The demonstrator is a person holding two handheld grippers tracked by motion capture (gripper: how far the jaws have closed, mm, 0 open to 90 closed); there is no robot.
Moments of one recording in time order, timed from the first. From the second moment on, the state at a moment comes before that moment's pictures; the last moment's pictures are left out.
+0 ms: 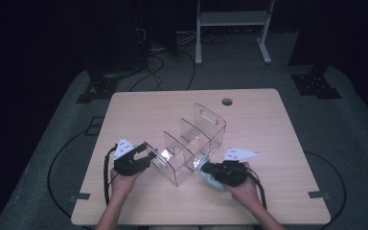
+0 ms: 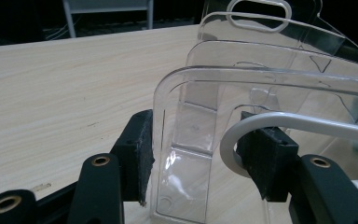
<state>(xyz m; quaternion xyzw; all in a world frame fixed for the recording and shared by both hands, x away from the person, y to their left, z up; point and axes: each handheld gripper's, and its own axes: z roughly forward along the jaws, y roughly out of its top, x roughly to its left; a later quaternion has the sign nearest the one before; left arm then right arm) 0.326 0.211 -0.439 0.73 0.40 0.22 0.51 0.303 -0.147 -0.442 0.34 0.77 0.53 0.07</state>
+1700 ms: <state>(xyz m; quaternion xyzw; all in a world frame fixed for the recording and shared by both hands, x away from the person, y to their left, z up) 0.327 0.217 -0.440 0.75 0.35 0.21 0.52 0.352 -0.193 -0.388 0.37 0.79 0.48 0.10</state>
